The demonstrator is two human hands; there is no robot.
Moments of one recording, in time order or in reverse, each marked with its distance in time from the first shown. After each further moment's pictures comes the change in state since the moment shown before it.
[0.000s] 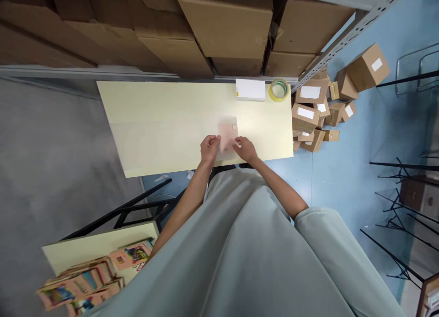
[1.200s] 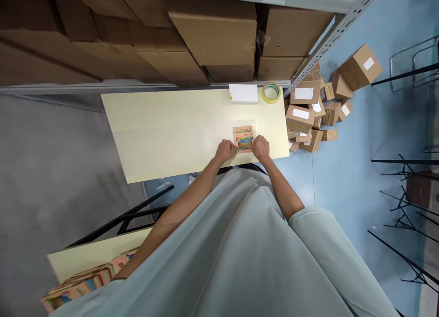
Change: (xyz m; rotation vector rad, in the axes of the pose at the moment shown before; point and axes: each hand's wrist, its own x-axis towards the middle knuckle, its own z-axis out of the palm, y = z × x) left_hand 0.022 -0.025 0.060 0.767 -0.398 0.195; right_hand -0.002 0.056 -0.053 -0.379 0.236 0.138
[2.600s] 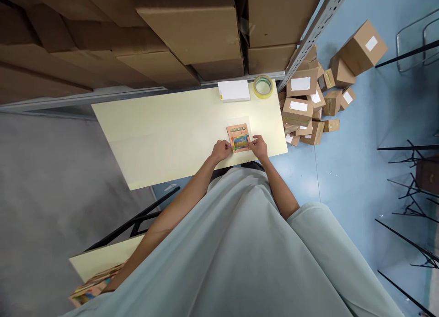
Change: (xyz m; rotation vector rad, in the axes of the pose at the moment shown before) left_hand 0.007 -0.004 -0.003 0.095 -0.070 -0.014; right_hand -0.002 0.028 0.020 0.546 -0.002 0.161
